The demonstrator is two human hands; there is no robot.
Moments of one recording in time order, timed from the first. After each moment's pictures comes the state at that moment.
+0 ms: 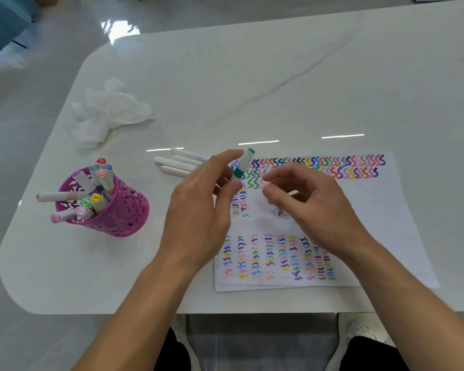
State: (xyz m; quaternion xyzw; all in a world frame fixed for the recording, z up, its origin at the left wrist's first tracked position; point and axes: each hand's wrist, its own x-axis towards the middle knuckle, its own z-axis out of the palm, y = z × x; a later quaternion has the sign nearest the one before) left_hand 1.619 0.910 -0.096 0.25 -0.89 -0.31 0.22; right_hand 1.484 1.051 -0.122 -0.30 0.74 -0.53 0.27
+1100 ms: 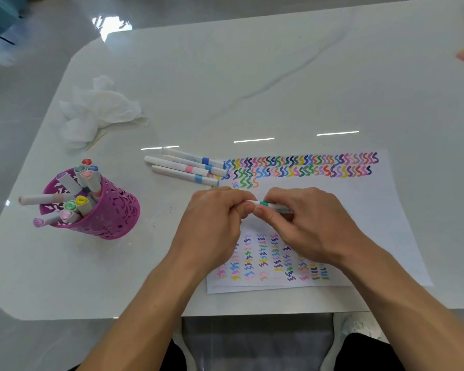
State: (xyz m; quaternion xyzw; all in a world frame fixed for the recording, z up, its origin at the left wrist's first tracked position) left_hand 1.608 0.922 -0.109 0.24 -0.91 -0.32 0.09; right_hand 1.484 1.062 -0.126 -0.47 0.84 -0.24 0.15
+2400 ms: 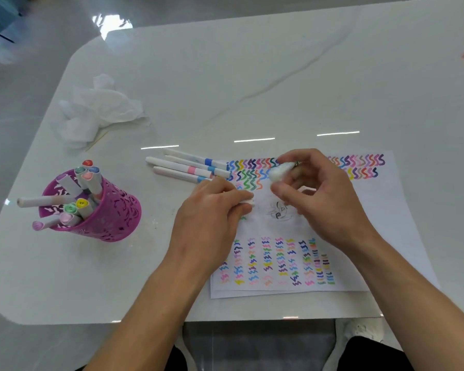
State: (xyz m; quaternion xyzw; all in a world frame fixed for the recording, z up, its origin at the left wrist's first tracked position) left_hand 1.611 0.914 -0.116 0.25 -0.93 -0.25 0.11; right_hand 1.468 1.051 -0.132 -0.29 0.73 -0.57 0.24
